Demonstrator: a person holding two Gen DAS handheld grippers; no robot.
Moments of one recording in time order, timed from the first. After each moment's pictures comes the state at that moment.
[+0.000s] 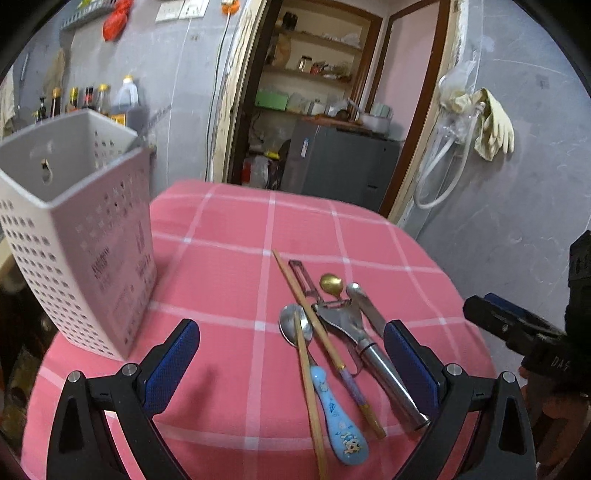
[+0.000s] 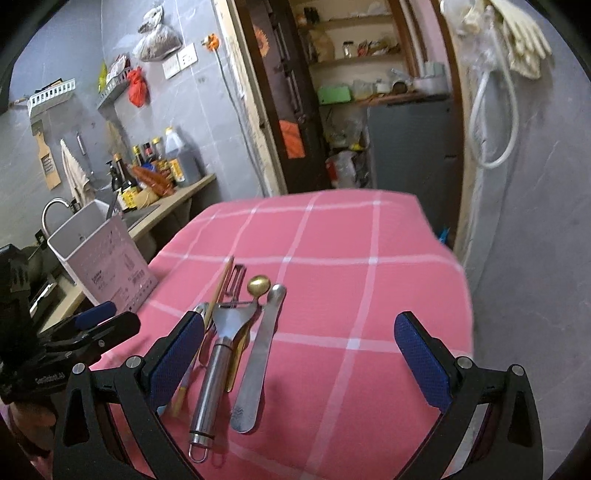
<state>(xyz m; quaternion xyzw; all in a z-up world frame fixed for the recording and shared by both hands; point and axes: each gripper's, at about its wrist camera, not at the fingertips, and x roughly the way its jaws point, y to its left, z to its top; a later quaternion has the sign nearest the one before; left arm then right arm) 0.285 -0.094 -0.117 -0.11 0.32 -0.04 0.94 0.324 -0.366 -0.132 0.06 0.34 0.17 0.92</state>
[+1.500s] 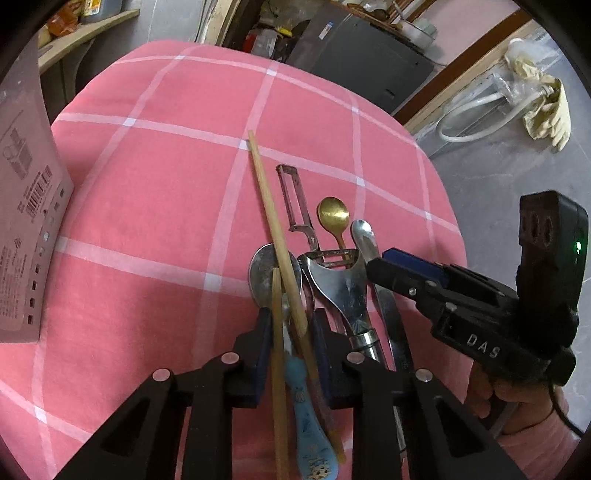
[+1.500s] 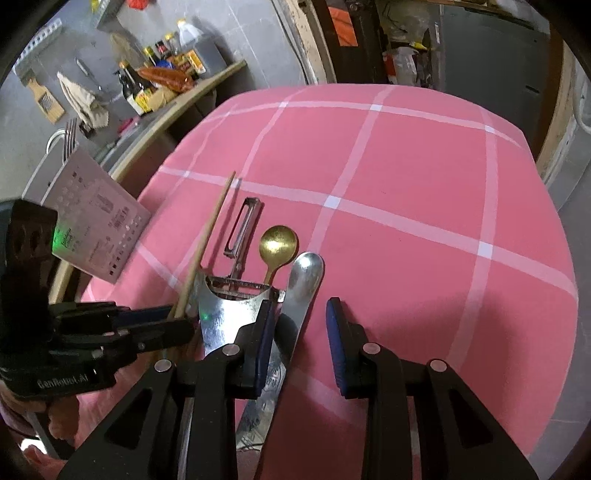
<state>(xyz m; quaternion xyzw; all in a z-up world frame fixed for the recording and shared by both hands) 0.378 -0.109 -0.164 -0.21 0.56 -0.09 0.80 0.426 -0.291 -0.190 -0.01 0.54 0.27 0.80</state>
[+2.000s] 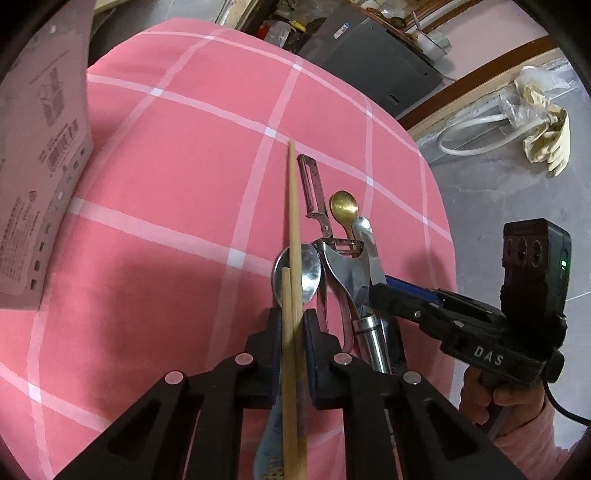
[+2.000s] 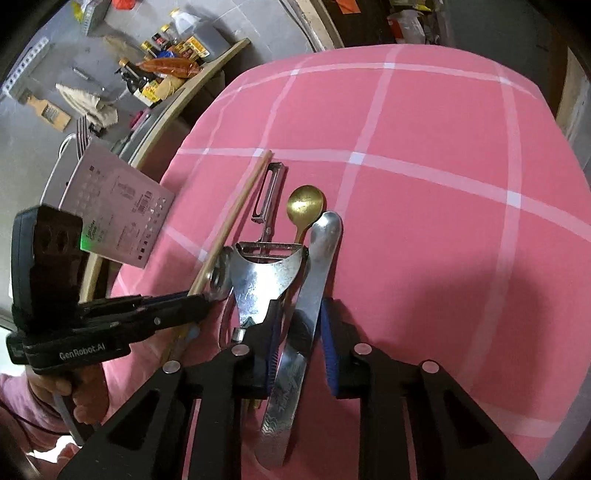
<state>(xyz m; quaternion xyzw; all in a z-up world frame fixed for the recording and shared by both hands) 0.362 -0.089 -0.172 -0.26 0.56 -0.10 0.78 0.418 -0.303 -0.202 0.07 0.59 0.30 0.74</state>
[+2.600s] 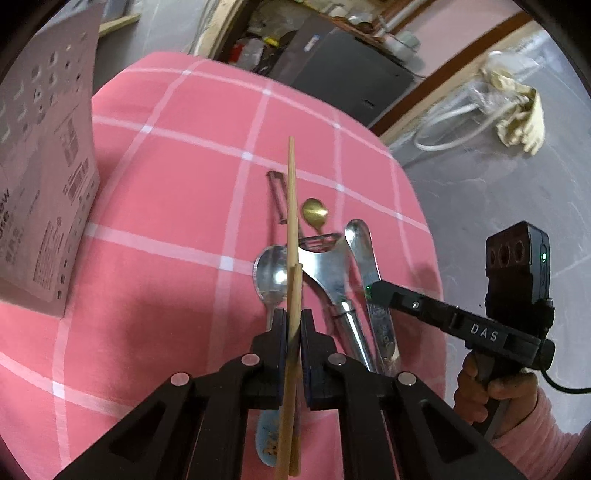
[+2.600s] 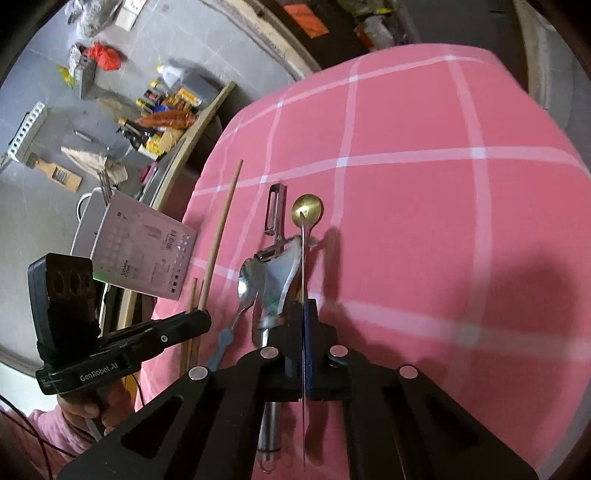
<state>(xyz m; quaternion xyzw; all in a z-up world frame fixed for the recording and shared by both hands) 0.345 -0.085 -0.144 -0.23 0.52 -0.13 0.81 0.387 -0.317 -0.192 0.18 0.55 0.27 0.77</state>
